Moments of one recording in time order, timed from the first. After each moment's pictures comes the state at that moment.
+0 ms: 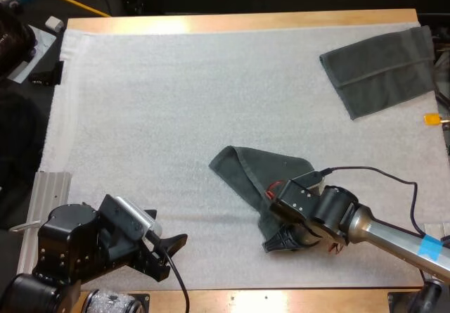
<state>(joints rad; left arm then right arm) -0.26 0.49 -0.84 1.27 0.51 -1.67 1.00 1.37 -0.91 1.06 -0.01 -1.31</state>
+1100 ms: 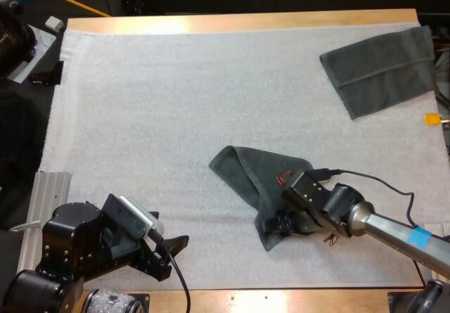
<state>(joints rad) -0.26 0.50 -0.82 1.27 0.52 -1.67 0.87 1.43 -0.74 0.71 -0.07 -1.23</state>
